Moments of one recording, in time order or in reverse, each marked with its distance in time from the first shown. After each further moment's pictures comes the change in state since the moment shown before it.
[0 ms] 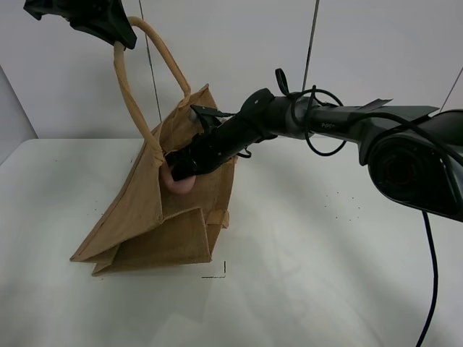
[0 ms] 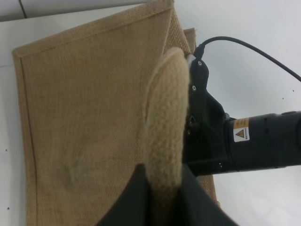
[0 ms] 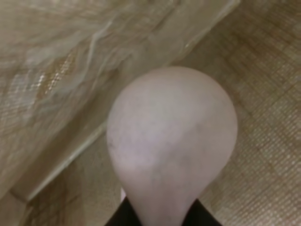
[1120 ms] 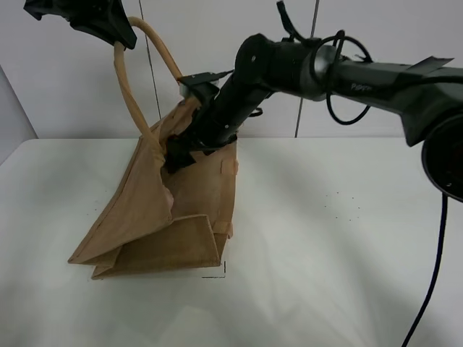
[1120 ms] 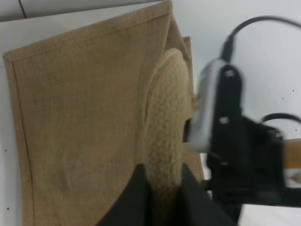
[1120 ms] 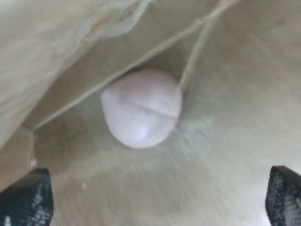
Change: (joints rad) left arm 0.000 0.000 0.000 0.000 0.000 0.000; right arm 0.067 -0.188 -0.006 -0.458 0.135 0.198
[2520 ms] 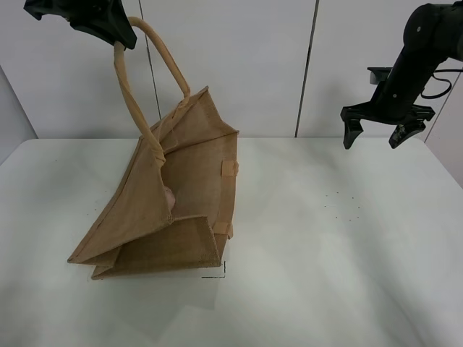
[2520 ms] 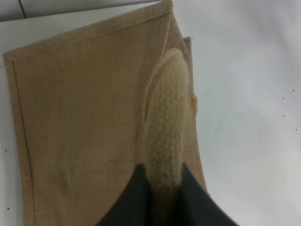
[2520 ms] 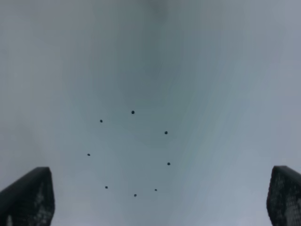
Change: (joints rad) left arm 0.000 0.000 0.000 0.000 0.000 0.000; right arm -0.583 -0.079 -0.001 -0.419 0.346 0.455
